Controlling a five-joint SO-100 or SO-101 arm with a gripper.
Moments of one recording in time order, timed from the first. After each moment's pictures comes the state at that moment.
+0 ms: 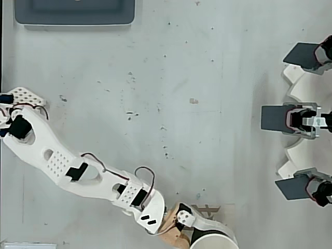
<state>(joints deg) 29.3 28.6 65.9 -47.0 -81.0</state>
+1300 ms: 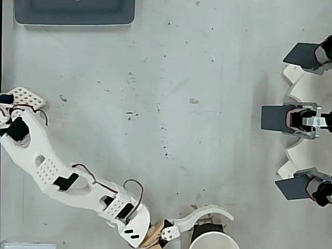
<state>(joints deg) 36.6 34.1 73.5 -44.2 -83.5</state>
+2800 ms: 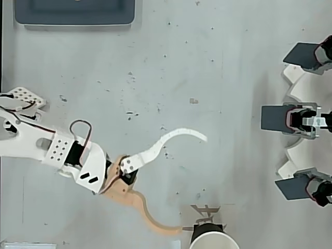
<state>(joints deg) 18.8 110.6 143.0 -47.5 -84.7</state>
